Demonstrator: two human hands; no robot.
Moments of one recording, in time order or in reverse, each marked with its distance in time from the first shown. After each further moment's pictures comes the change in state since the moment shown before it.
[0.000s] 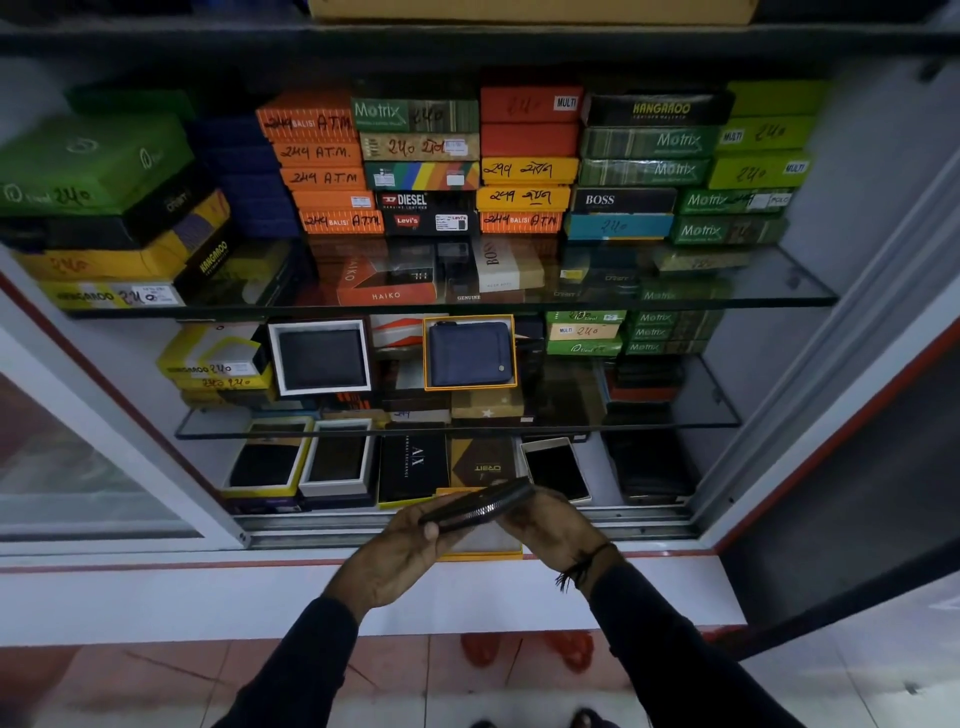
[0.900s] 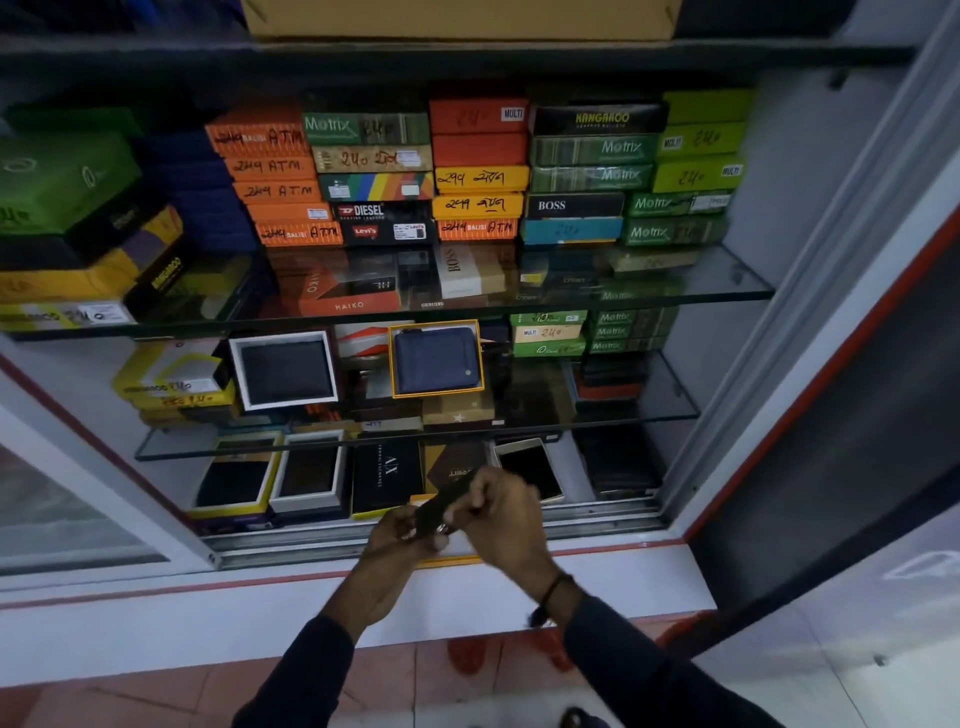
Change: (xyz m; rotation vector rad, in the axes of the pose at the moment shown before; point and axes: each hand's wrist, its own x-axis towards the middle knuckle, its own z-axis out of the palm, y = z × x) left_hand 0.013 -0.026 0.002 0.386 0.483 0.090; right_hand -0.031 0.008 0.039 -0.912 0.310 -0.624
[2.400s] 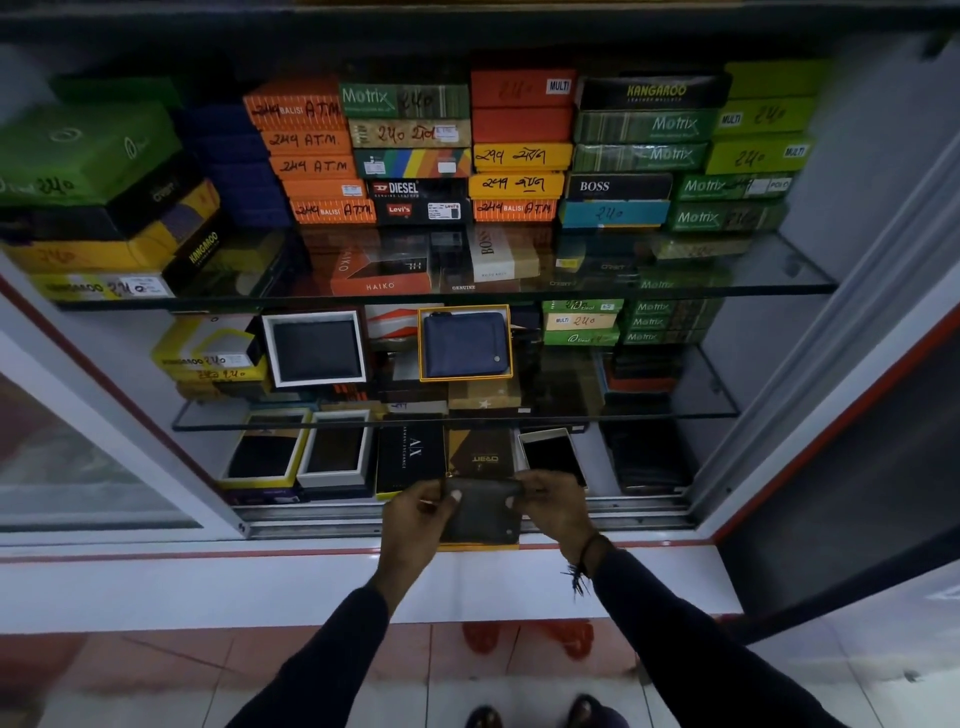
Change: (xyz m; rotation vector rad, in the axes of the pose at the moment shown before) left_hand 0.002 0.010 0.025 0.667 0.406 0.311; right_hand 0.042 0.084 -0.012 0.087 -0.099 0.275
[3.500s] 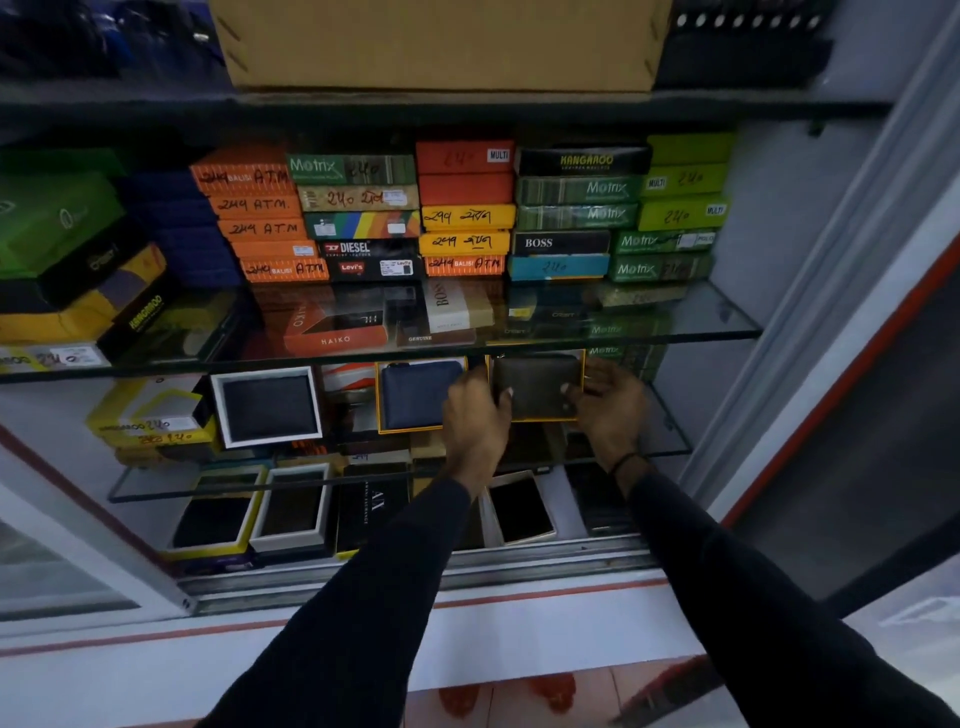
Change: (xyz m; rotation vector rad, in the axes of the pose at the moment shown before) left_hand 0.094 0.194 0.066 0.288 0.114 0.289; right_hand 0.066 -0.116 -0.127 0.098 0.660 -0.225
